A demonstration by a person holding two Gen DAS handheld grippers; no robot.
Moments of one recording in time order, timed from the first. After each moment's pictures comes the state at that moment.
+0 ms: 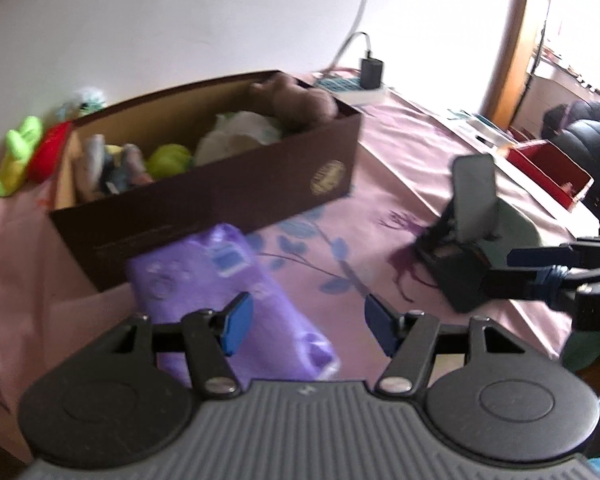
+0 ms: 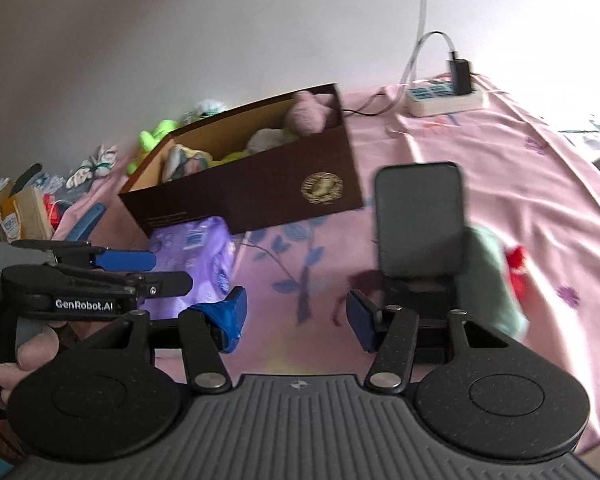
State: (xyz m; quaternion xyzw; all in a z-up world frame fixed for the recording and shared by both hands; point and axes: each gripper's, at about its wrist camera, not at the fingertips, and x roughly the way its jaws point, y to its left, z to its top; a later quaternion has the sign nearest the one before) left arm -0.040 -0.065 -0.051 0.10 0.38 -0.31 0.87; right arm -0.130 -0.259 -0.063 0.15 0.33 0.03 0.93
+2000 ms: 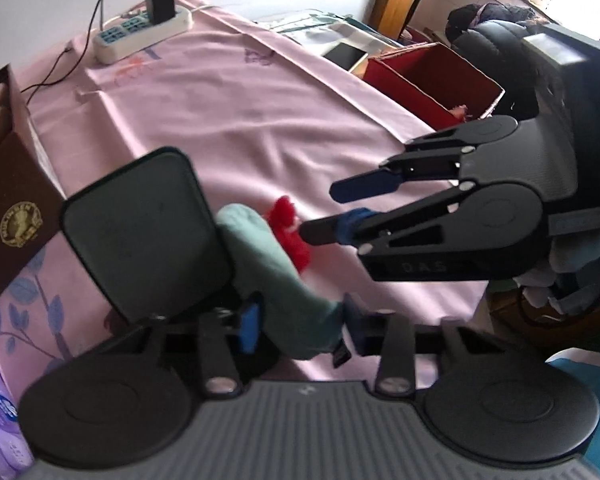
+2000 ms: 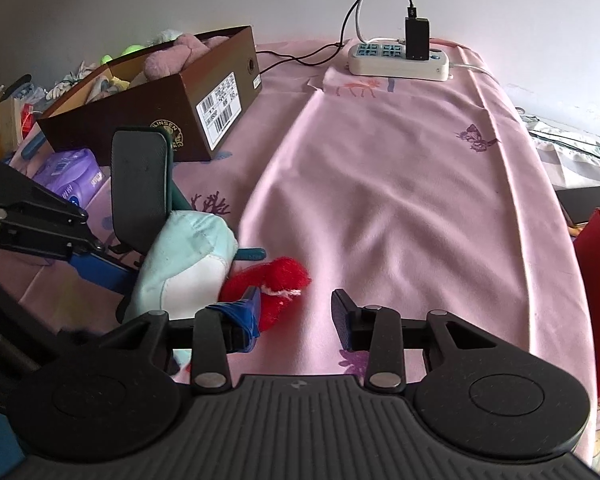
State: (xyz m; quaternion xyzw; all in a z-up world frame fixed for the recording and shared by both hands) left arm -0.058 -0.310 -0.068 0.17 0.48 -0.43 0.74; right arm -0.088 -0.434 -0.106 0.04 0.41 0.10 0.91
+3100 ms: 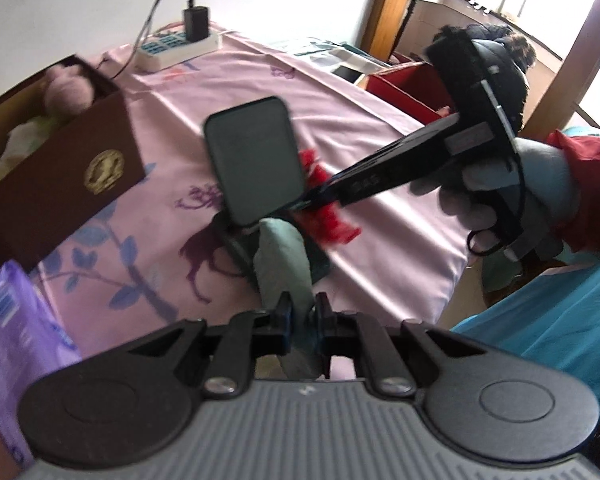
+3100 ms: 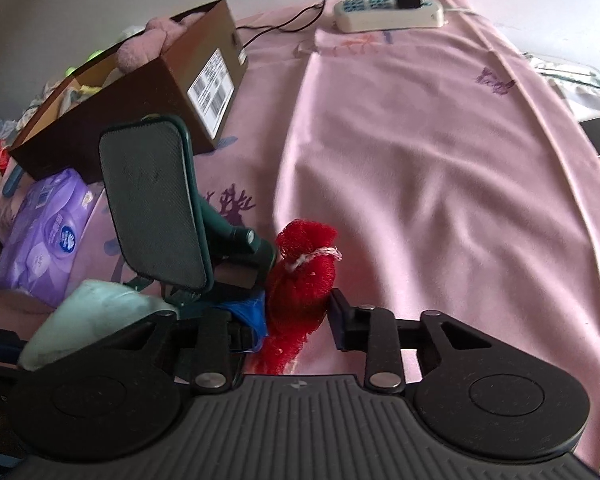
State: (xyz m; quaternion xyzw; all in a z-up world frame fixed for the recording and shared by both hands) left arm -0.080 -0.190 -0.048 0.15 0.44 -0.45 0.76; right arm -0.065 -0.394 -0.120 0.12 0.45 0.04 0.88
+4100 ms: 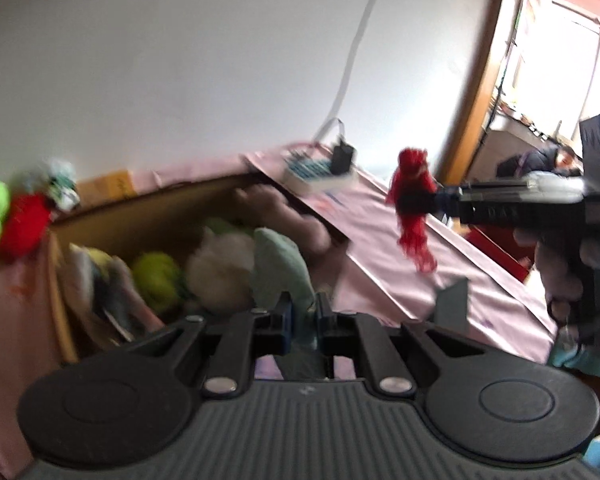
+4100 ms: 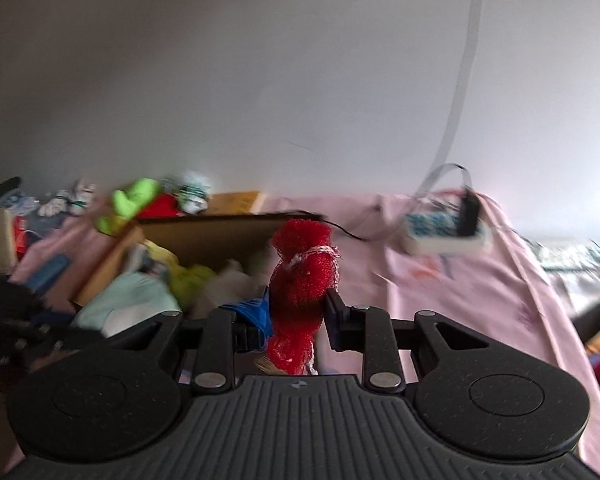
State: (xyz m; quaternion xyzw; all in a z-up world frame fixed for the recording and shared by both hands) left arm 0.035 -0.049 0.038 0.05 0.31 -0.38 0.87; right arm -0.014 -0.283 0.020 0.05 0.25 0.04 0.97
